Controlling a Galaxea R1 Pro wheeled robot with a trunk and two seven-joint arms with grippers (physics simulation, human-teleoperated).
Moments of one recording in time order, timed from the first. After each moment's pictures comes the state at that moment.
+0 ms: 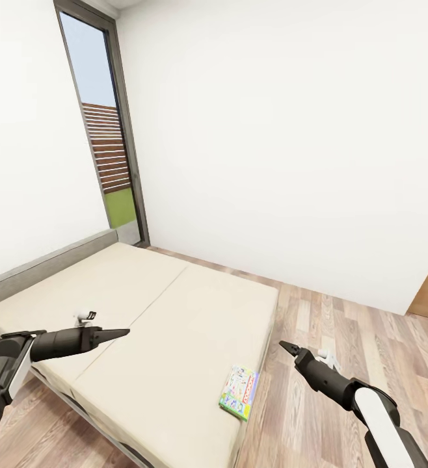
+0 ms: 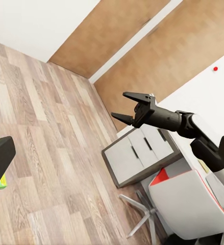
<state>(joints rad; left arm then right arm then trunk) -0.57 0.37 0.17 -1.00 0.12 0.79 -1.57 -0.24 -0.09 -0.15 -1.32 -1.06 0.70 -0.03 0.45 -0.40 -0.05</state>
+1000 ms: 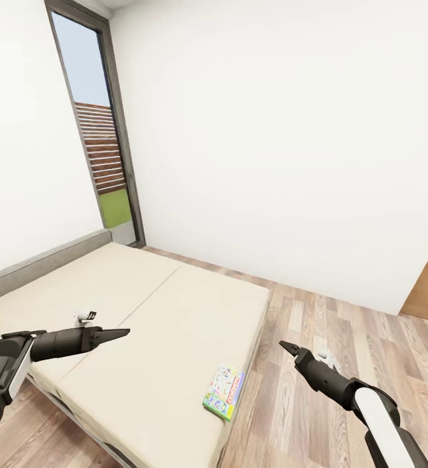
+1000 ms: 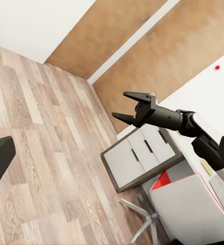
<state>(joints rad) -0.57 0.37 0.17 -1.00 0.12 0.77 -1.57 -0.24 -0.09 -0.15 -1.32 -1.06 0.70 -0.03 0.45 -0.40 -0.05</state>
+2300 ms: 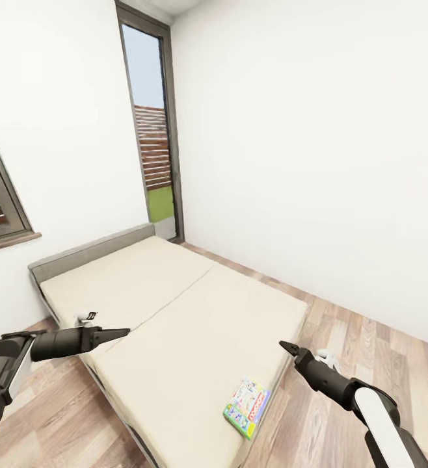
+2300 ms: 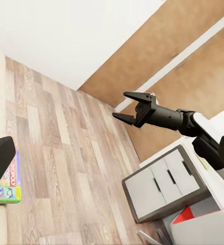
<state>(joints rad) -0.57 0.37 0.17 -1.00 0.12 0.77 -1.57 -0.24 -0.09 -0.15 -1.32 -1.06 0.70 -0.03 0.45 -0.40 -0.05</state>
